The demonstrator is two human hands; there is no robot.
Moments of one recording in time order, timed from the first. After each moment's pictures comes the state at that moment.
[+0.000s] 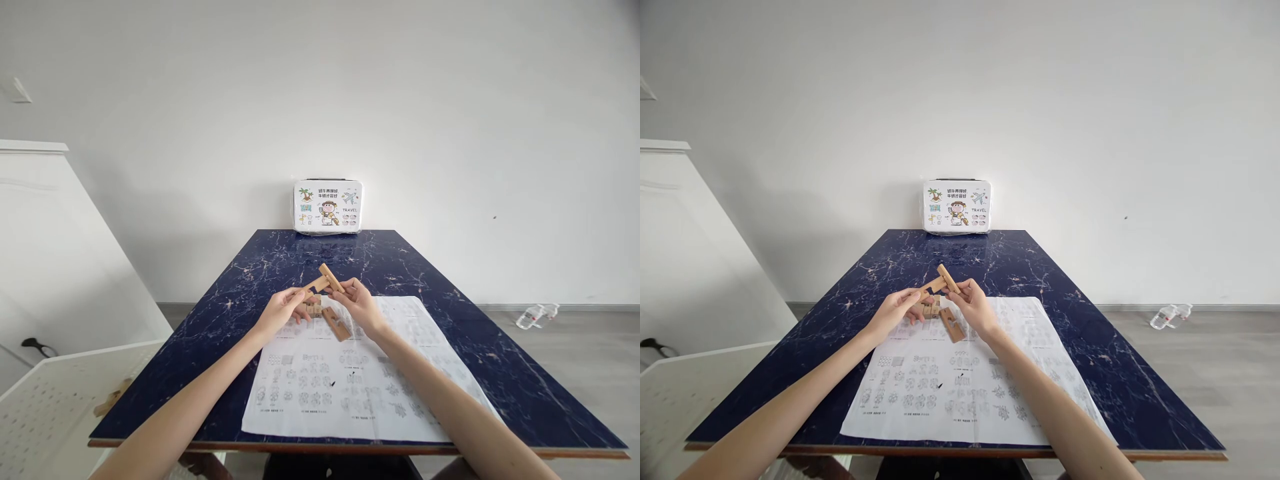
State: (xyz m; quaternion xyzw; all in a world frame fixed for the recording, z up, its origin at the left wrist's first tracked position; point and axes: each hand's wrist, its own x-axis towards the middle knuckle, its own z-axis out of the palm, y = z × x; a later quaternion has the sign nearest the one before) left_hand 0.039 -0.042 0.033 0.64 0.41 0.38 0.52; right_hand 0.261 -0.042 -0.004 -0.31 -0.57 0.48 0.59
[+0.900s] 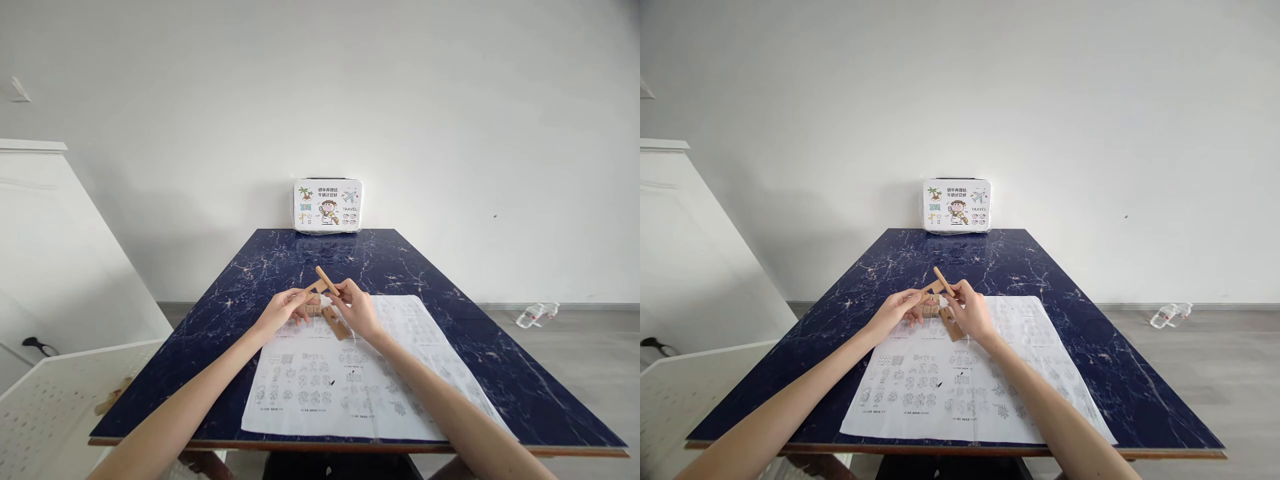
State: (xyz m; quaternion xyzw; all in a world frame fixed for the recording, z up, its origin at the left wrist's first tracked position) left_hand 0.035 -0.036 0.025 0.65 0.38 0.37 0.55; right_hand 0.259 -0.049 -0.005 -0.41 -0.68 0.28 0.54
